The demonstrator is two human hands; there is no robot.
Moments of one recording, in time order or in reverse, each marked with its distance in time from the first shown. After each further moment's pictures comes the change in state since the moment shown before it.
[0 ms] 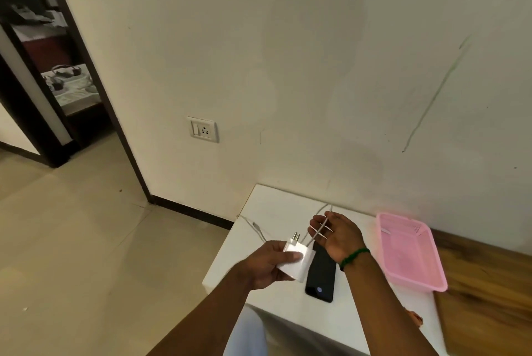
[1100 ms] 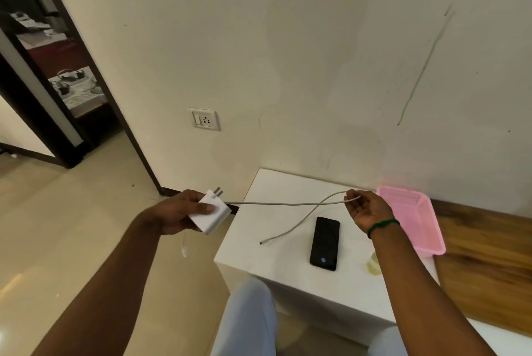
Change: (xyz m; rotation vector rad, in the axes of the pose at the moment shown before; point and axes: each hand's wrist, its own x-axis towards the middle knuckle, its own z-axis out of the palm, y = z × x) left_hand -0.118 0.085 -0.122 0.329 0.149 0.044; right_hand -0.001 -0.036 -0.053 0.338 0.129 0.065
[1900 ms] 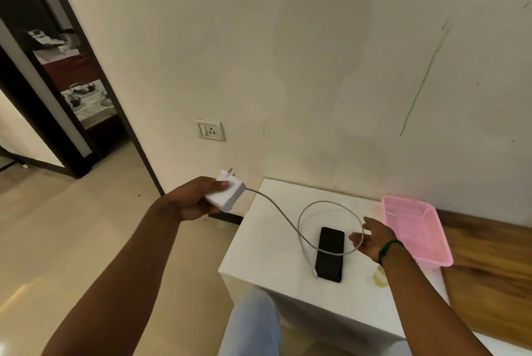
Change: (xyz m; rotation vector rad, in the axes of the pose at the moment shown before) left_hand 0.005 0.054 0.024 -0.185 0.081 0.045; right_hand 0.023 0.011 -0.045 -0.505 0.168 0.068
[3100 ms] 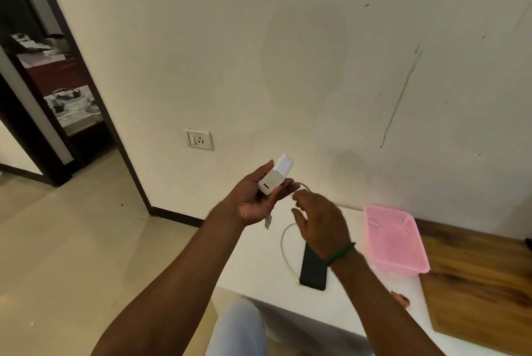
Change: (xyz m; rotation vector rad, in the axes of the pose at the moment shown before) left_hand 0.016 0.019 0.143 -0.857 -0.287 -0.191; right_hand -0.142 -0.006 0.086 -1.138 0.024 -1.782
